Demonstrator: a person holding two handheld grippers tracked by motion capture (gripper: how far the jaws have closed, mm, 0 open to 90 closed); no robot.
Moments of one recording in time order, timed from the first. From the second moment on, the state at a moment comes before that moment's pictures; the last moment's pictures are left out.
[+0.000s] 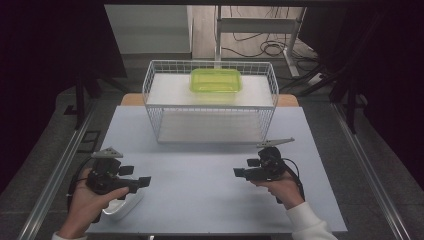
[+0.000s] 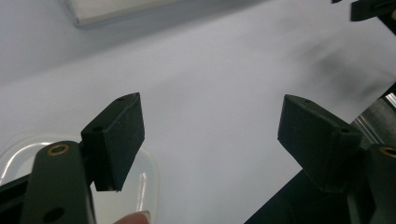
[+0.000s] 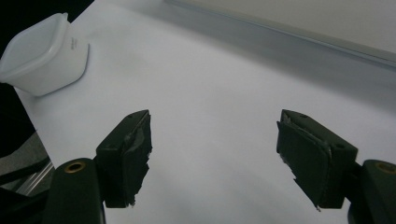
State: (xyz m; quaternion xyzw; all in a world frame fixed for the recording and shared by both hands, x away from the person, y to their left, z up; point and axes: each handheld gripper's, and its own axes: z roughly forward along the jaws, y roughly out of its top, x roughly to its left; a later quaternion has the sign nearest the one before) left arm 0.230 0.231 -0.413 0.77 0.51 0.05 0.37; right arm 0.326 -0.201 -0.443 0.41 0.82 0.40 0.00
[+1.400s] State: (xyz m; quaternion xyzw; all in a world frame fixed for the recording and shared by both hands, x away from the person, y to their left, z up) left arm 0.242 0.319 -0.447 0.76 0.59 0.06 0.28; right arm 0.337 -0.202 -0.453 0.43 0.82 0.38 0.01
